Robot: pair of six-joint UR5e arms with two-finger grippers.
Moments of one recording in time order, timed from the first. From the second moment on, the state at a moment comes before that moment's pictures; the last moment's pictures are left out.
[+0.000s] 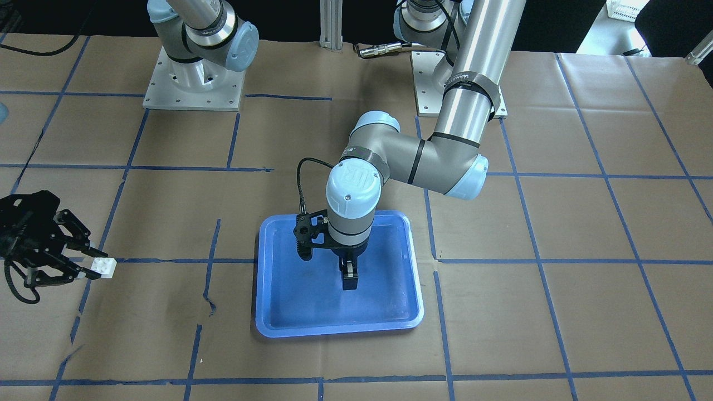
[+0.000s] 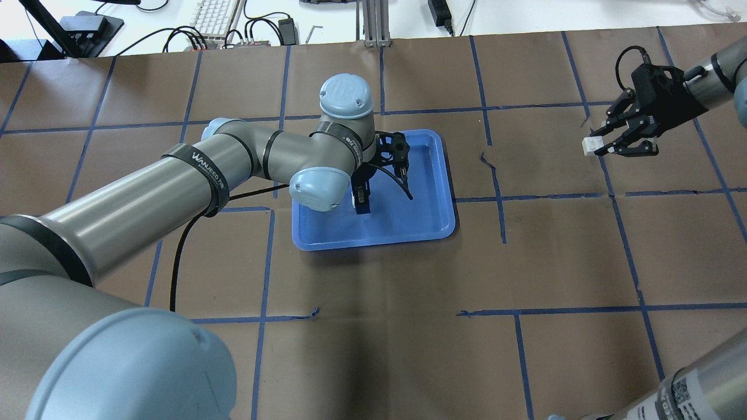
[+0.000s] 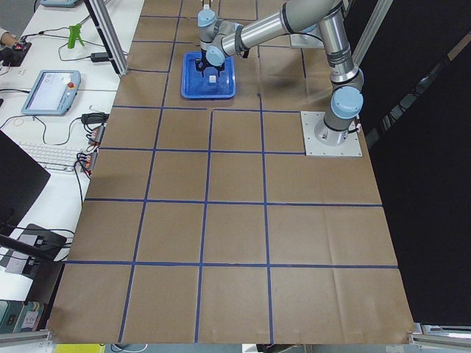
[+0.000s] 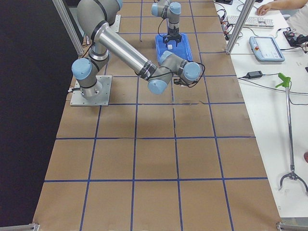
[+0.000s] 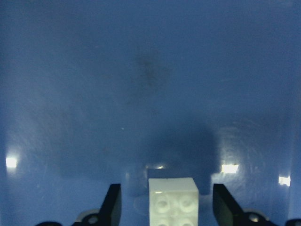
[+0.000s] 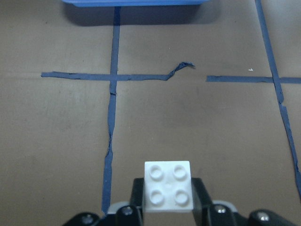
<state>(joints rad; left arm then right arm) -1.90 -2.12 -1.63 -0.93 1.57 1.17 1.11 -1.20 1.66 -1.84 -1.10 -2.10</state>
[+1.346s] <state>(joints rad) -1.71 -1.66 -1.61 -1.51 1.66 0.85 1.57 -1.18 1.70 -2.09 -1.03 -1.56</state>
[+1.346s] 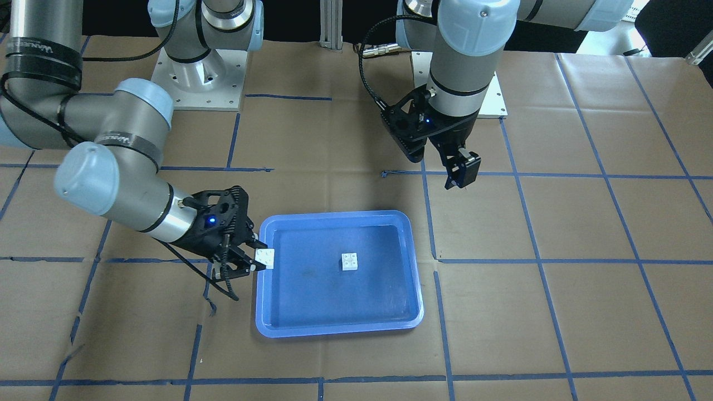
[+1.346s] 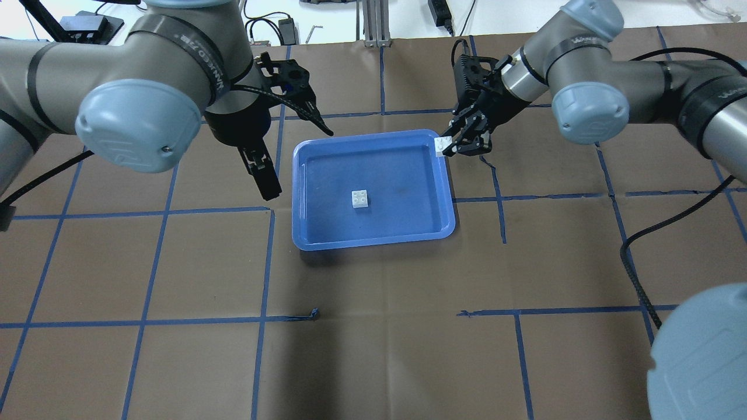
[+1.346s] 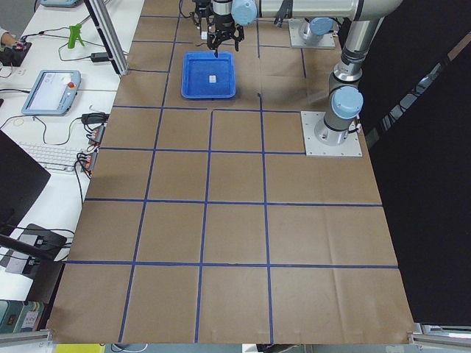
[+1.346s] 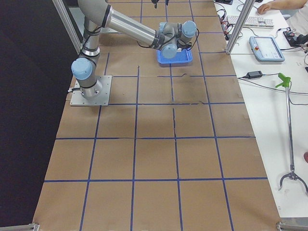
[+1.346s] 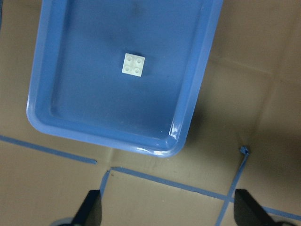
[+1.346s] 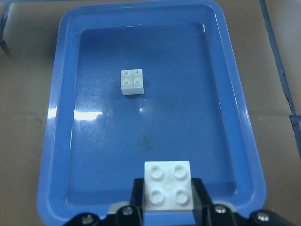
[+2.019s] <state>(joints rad) -1.65 -1.62 -1.56 -1.52 1.64 0.25 1.68 -1.04 1.82 -2.50 -0.98 -1.33</state>
